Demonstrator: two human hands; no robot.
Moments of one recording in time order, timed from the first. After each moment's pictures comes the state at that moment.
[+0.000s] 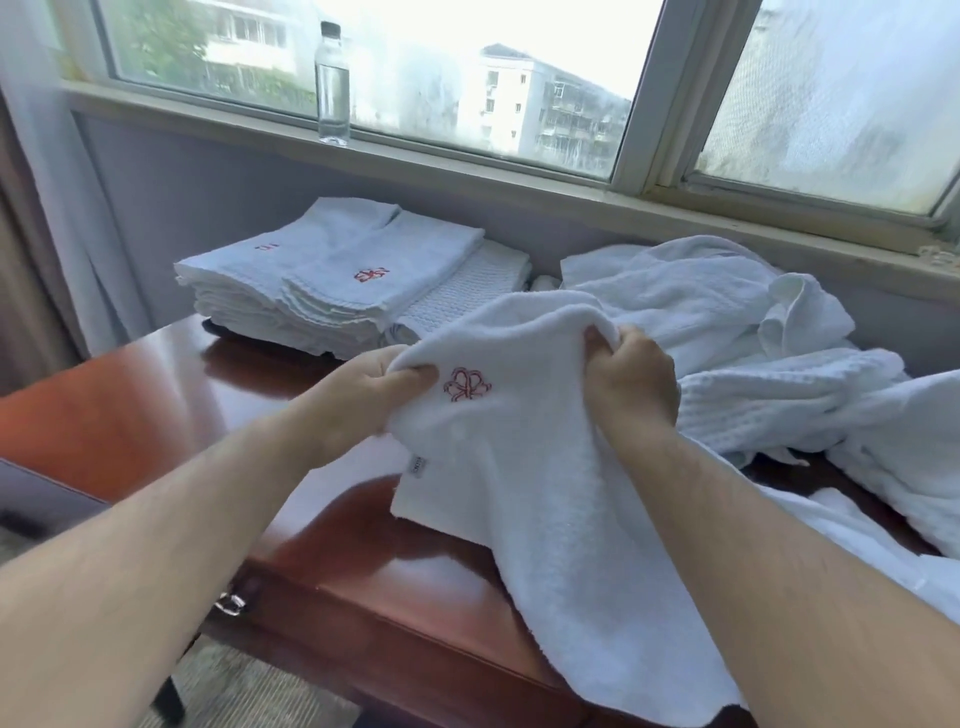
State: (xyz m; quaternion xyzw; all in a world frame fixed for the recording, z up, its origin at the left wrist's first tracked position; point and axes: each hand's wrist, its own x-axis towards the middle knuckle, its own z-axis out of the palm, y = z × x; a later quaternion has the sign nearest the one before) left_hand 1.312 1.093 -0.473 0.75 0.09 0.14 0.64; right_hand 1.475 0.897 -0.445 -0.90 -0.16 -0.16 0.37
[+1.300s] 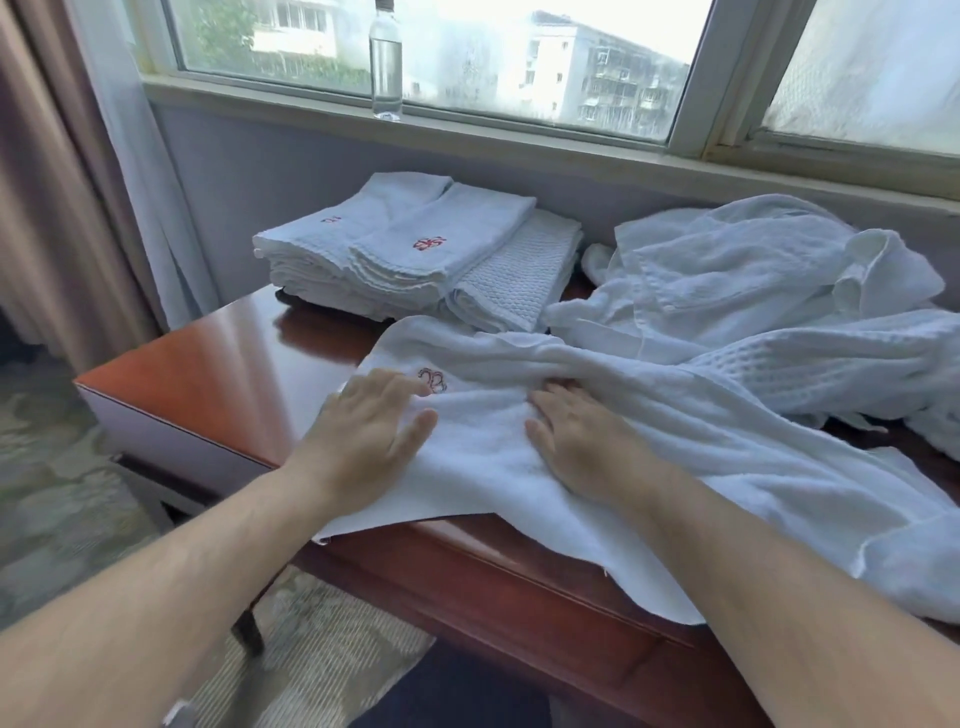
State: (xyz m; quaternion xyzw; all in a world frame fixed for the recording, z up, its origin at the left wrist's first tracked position) left_hand 1.237 1.101 -0.536 0.96 0.18 0.17 0.16; right_hand 1.424 0.916 -0.530 -0.88 -0.46 0.01 0.09
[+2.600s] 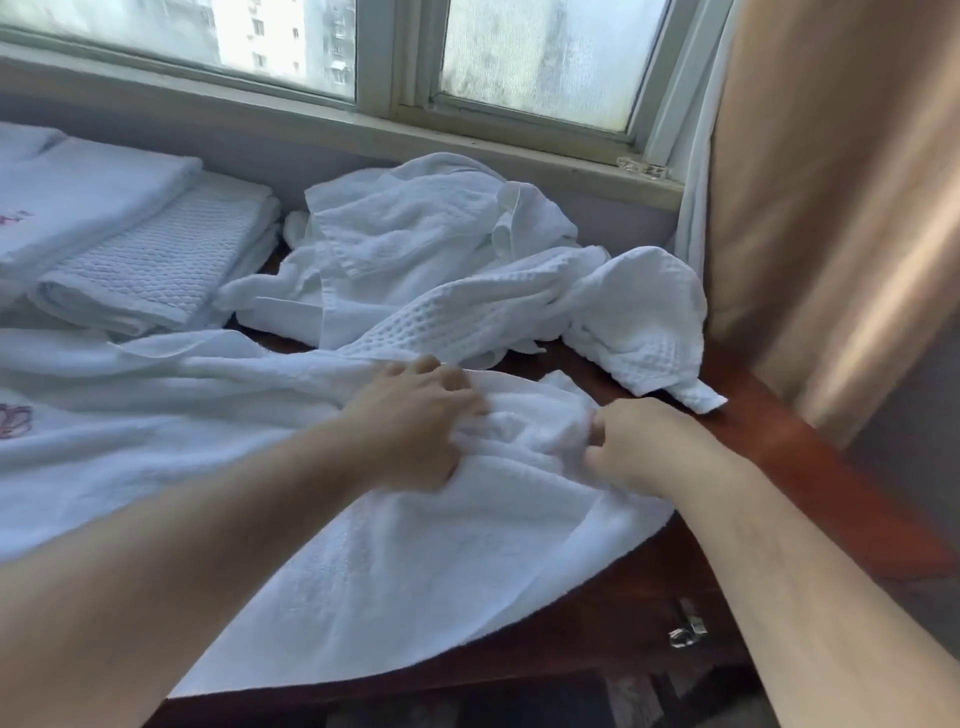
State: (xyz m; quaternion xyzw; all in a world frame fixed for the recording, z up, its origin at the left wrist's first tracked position) left_hand 1.428 0.869 -0.504 0.98 -0.17 0.10 0.03; right_hand 1.447 0.628 -0.453 -0.99 -0.08 0.09 -0.02
